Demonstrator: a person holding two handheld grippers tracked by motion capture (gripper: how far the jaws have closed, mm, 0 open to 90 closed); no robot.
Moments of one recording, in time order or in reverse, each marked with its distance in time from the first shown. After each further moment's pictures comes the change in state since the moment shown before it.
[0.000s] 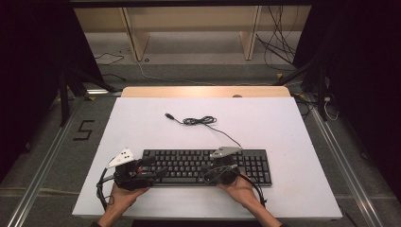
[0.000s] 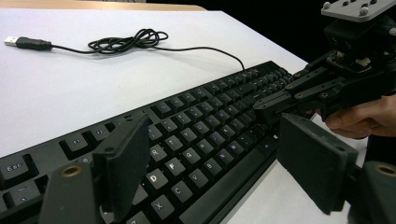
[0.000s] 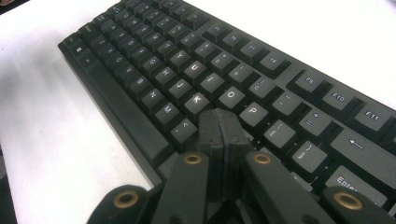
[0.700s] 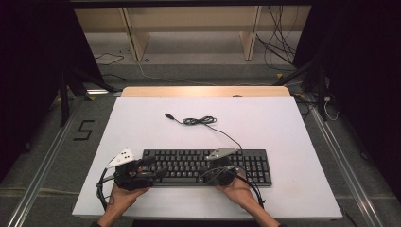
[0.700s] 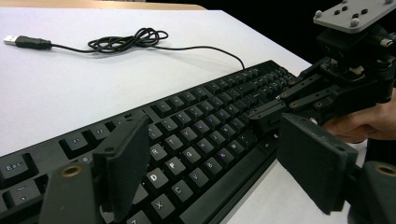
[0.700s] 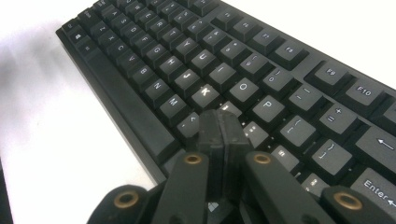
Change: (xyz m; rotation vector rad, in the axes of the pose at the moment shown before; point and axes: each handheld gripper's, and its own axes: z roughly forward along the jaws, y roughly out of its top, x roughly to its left) left arm 0.001 -0.001 0.000 -0.001 -0.002 0.000; right arm 0.004 -0.002 0.009 0.036 0.008 -0.011
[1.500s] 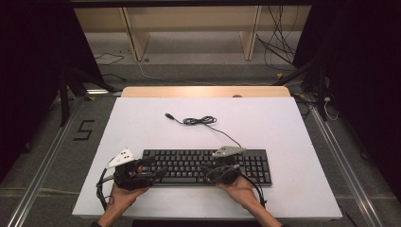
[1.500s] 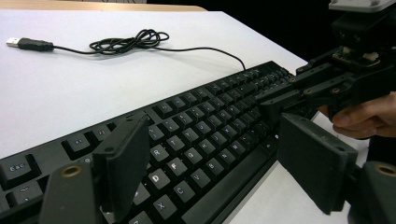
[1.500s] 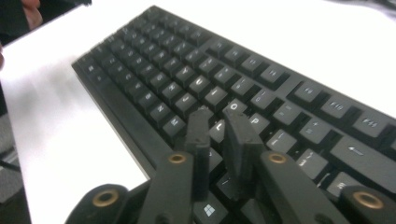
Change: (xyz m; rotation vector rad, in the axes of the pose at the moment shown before) left arm 0.001 0.000 -0.001 -0.006 0.004 0.003; right arm -0.005 0.001 -0.016 -0.103 0.016 0.048
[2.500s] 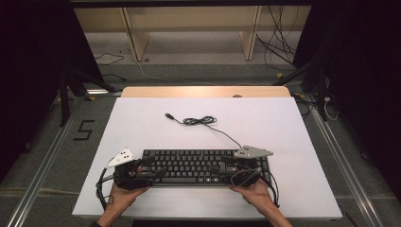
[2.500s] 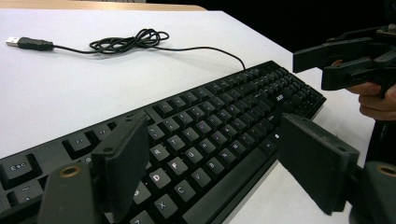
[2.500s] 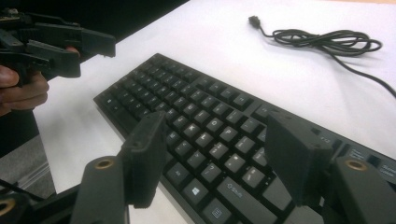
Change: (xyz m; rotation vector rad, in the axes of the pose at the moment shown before) left arm 0.001 0.000 0.000 0.005 -0.005 -0.001; right arm -0.010 -0.009 -0.054 -0.168 -0.001 0.023
